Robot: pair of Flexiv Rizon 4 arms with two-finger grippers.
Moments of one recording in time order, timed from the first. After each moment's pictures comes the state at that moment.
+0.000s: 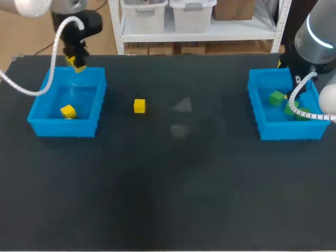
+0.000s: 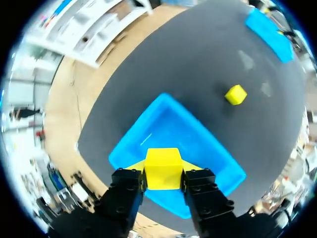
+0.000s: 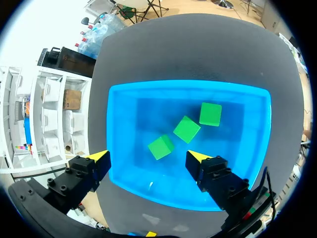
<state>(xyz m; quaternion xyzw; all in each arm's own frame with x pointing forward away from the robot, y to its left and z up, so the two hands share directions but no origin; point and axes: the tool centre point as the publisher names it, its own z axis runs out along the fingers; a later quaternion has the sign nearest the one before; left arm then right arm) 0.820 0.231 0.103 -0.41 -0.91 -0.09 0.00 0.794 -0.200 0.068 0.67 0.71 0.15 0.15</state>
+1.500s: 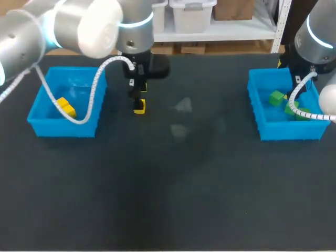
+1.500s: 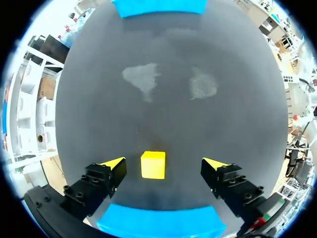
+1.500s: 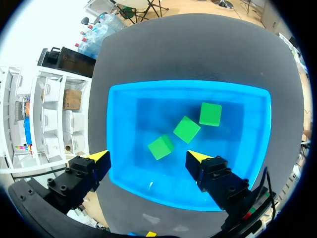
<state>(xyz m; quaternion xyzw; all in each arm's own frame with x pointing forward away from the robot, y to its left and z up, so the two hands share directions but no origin) 0.770 0.048 0.027 -0.72 -0.69 -0.01 0.00 0.794 -0.200 0.068 0.67 0.71 0.15 0.15</state>
